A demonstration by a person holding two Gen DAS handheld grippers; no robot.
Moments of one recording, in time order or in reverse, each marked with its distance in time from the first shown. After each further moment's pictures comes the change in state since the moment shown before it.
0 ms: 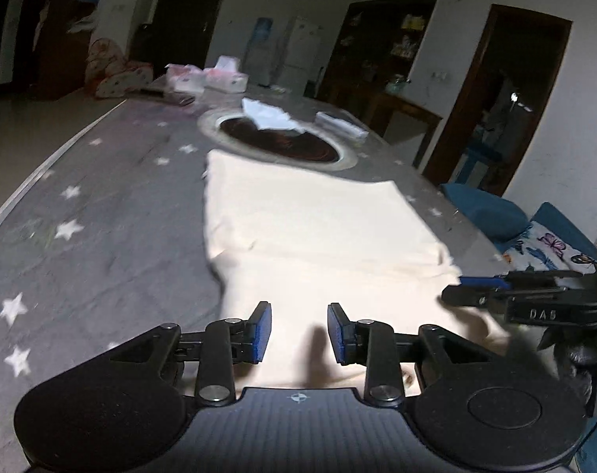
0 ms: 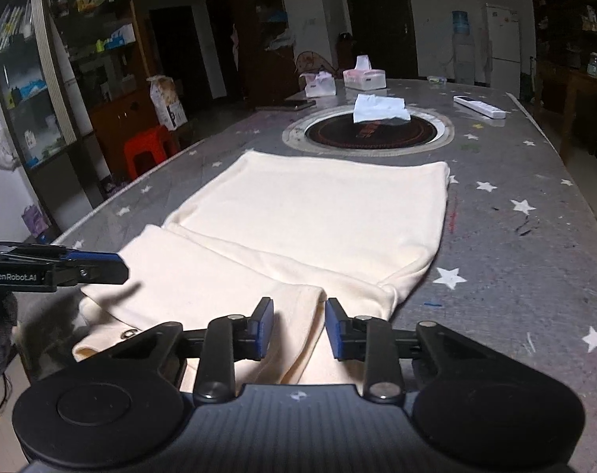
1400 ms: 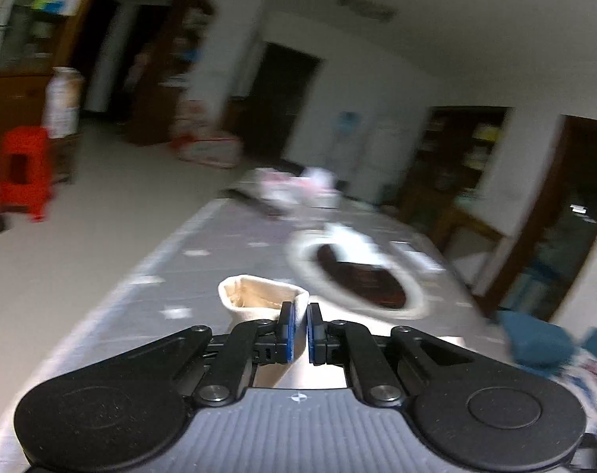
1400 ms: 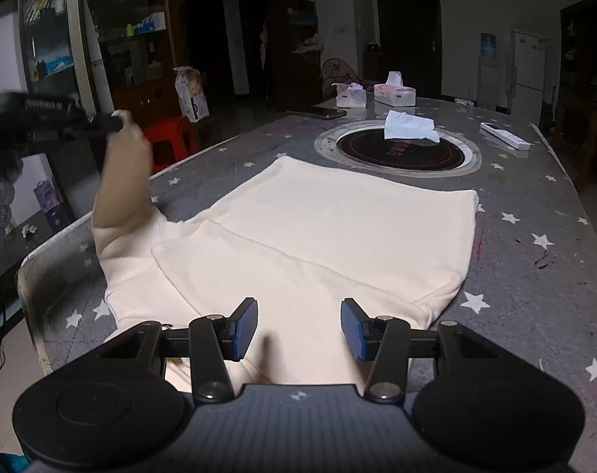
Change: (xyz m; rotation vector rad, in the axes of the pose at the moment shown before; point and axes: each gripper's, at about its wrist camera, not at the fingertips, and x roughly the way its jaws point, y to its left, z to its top) left arm -0.050 0.022 0.079 -0.170 -0.314 0.132; right arm -0.012 0.027 0.003 -0.102 -0.024 0.025
